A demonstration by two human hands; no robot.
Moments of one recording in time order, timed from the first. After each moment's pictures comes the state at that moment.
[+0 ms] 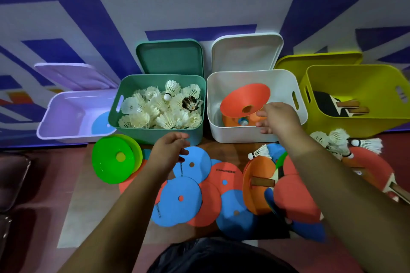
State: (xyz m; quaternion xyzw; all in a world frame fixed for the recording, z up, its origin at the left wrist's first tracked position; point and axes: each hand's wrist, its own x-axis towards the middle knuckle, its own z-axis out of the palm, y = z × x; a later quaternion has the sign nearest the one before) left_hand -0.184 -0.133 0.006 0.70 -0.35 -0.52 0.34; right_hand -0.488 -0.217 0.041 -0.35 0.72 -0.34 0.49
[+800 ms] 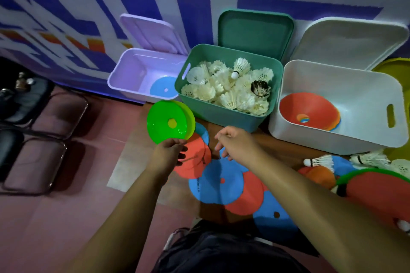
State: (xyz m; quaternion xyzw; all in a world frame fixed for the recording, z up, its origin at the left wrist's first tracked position) left_hand -0.053 -0.038 -0.031 0.78 -0.19 -0.48 0.36; right_hand -0.252 -0.140 -0.018 -0.58 0.54 -0.09 0.60
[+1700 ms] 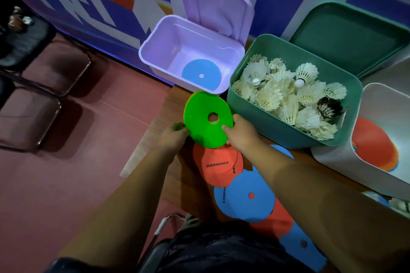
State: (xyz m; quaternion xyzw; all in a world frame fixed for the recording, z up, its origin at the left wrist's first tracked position) left_hand 0.084 -0.062 -0.117 0.77 -0.10 -0.50 0.38; right_hand -0.096 -0.189 -0.113 -0.70 0.56 0.02 0.44
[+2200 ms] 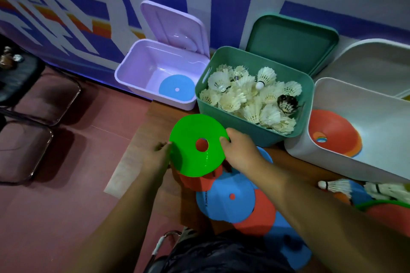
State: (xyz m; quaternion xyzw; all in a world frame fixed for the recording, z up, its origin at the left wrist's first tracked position) left_hand 0.032 -0.043 -0.100 0.80 -0.08 -0.44 0.41; right_hand -0.180 -0.165 -0.038 -0.74 0.53 -0.01 0.42
